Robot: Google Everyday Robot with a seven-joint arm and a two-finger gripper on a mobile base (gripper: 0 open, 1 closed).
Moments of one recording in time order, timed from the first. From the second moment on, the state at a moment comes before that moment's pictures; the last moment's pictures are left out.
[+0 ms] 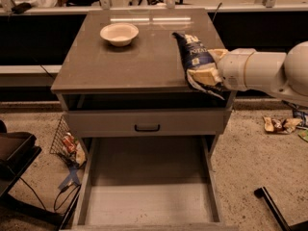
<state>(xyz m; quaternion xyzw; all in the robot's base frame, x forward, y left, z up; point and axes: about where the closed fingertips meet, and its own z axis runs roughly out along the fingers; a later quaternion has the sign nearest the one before) 0.607 -0.131 0.901 -0.41 0.71 0.13 0.55</state>
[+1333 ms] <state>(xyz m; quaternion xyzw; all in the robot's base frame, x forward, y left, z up) 0.686 -0.113 0.921 -0.41 0.69 0.12 0.59</state>
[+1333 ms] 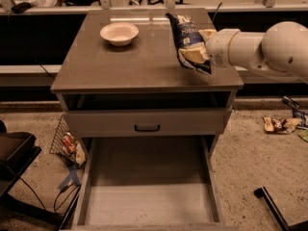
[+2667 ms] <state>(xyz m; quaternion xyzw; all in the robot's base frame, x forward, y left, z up) 0.723 -0.090 0.906 -0.45 0.70 0.09 0.55</state>
